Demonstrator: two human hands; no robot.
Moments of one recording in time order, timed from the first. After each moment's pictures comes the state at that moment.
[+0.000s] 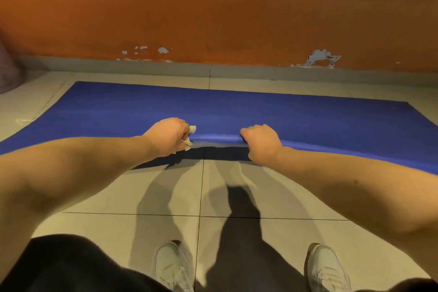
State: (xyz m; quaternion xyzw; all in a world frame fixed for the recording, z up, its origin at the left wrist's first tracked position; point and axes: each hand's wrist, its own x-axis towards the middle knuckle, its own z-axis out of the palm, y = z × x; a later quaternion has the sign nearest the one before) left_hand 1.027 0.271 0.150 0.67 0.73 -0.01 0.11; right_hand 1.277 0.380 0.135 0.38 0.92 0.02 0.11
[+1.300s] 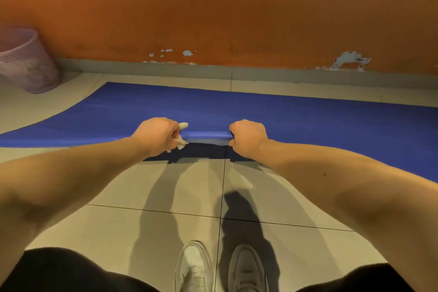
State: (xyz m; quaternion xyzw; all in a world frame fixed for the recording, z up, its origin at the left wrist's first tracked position) left_hand 0.959 0.222 0.167 0.61 0.79 -0.03 0.09; right_hand 1.177 0.361 0.136 0.38 0.92 -0.04 0.06
